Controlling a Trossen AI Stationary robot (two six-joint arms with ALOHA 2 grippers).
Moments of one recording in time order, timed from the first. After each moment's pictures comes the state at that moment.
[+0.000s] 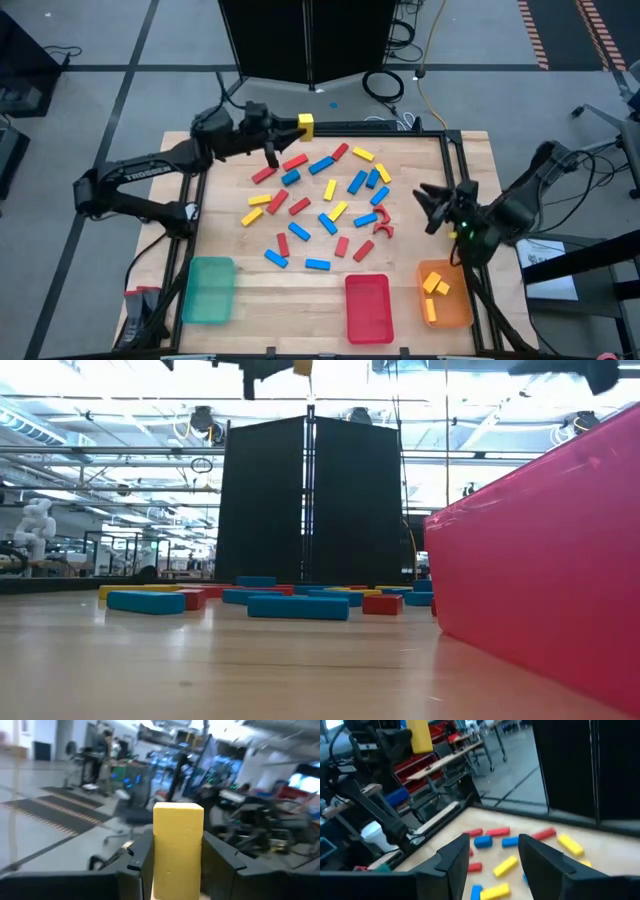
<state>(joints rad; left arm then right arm) 0.37 1.21 1.03 0.29 0.18 -0.27 0.74 0.90 0.94 -0.96 1.34 1.34</state>
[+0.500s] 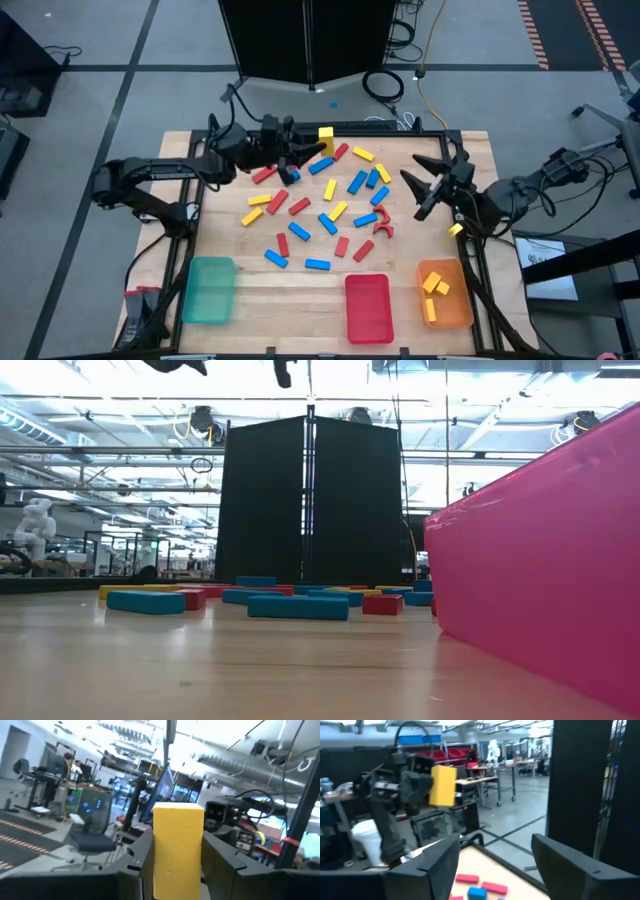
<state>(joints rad) 0.24 1.38 1.03 0.67 0.18 -0.36 0.48 0.86 0.95 -0.02 1.15 0.11</state>
